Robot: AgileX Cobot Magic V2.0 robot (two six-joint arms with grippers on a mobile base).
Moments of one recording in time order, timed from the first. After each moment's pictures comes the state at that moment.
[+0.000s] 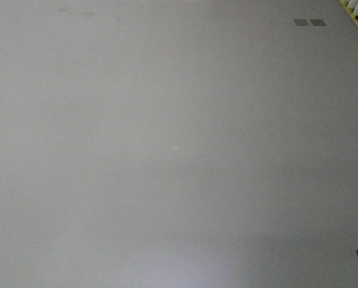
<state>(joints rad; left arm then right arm) 0.03 -0.01 0.03 -0.15 0.14 0.09 -0.07 -0.01 0.03 -0.03 0.13 -0.05</state>
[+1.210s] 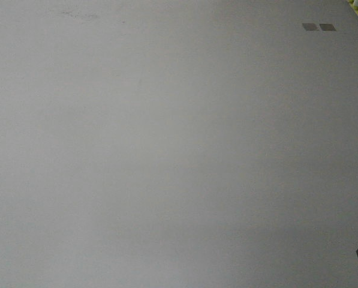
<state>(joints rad) 0.03 -0.01 0.03 -0.15 0.14 0.09 -0.07 -0.01 0.03 -0.03 0.13 -0.05</state>
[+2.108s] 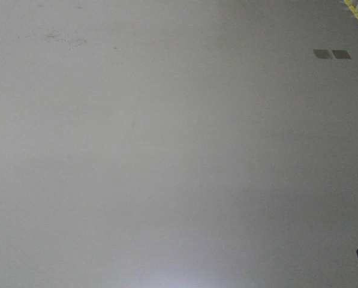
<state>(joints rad) 0.03 -0.01 0.03 -0.15 0.14 0.09 -0.07 -0.01 0.03 -0.03 0.13 -0.05</state>
